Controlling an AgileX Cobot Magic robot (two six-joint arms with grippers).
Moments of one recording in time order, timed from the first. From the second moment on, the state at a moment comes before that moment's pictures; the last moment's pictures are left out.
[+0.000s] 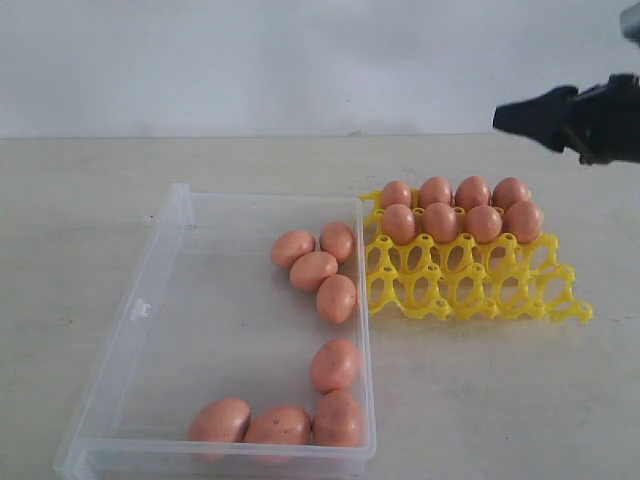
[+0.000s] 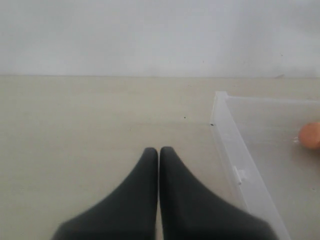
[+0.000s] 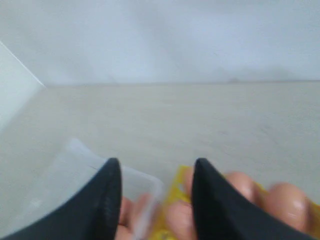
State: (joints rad) left arm -0.09 0.00 0.00 0.33 0.29 -0.38; right arm -0.16 1.66 -0.89 -1.35 -0.88 1.39
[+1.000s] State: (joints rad) left arm -0.09 0.00 0.00 0.33 0.29 -0.38; right arm 0.78 2.05 -1.86 0.08 1.20 -0.67
